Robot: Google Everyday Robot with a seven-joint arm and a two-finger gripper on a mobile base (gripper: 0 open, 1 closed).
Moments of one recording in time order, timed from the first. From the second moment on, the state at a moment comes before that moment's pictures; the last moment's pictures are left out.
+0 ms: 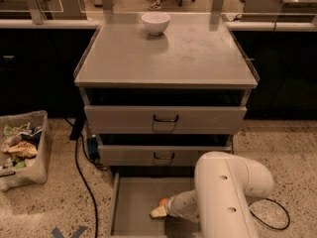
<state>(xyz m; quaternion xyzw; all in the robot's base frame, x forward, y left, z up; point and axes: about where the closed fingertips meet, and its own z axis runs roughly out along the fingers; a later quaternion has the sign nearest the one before) 0.585 -0.062 0.132 -0.24 0.93 0.10 0.25</state>
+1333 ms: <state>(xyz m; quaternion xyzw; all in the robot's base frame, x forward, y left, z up) 0.570 -0.069 0.119 -0.25 0.94 0.10 0.22</state>
